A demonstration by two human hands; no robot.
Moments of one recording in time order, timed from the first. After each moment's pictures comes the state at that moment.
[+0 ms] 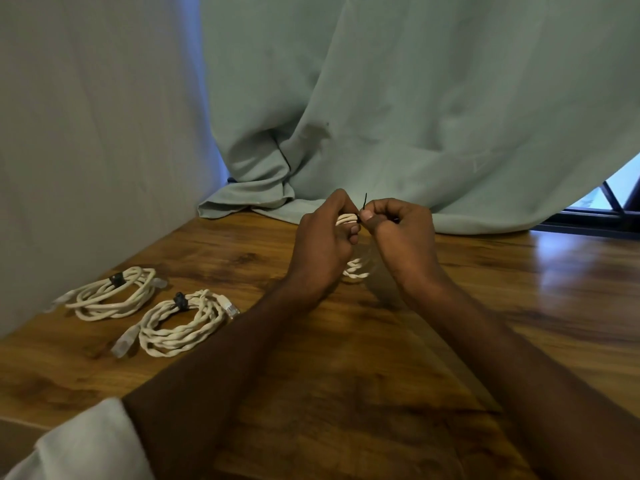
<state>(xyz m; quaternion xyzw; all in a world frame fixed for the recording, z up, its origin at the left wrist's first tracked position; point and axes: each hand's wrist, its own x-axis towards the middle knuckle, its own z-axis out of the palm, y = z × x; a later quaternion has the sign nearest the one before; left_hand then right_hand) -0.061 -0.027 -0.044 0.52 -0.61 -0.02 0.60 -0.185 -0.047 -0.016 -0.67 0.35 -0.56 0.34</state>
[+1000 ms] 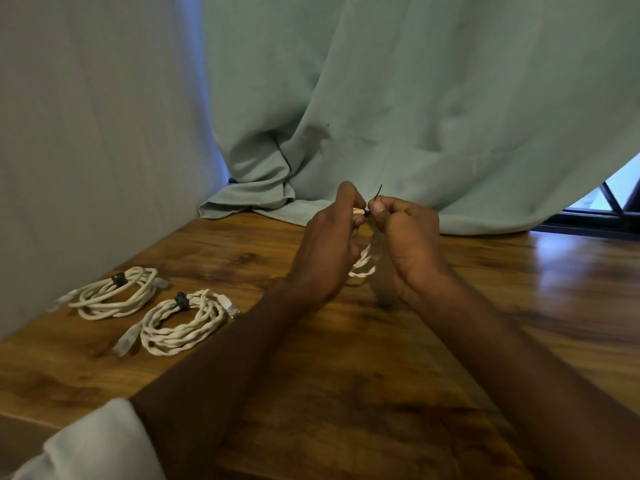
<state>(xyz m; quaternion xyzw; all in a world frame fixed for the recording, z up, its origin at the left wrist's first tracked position) -0.063 -0.027 -0.040 0.53 -0.67 0.09 0.51 -0.180 -0.045 -0.010 -0.53 0.31 -0.59 0.52</state>
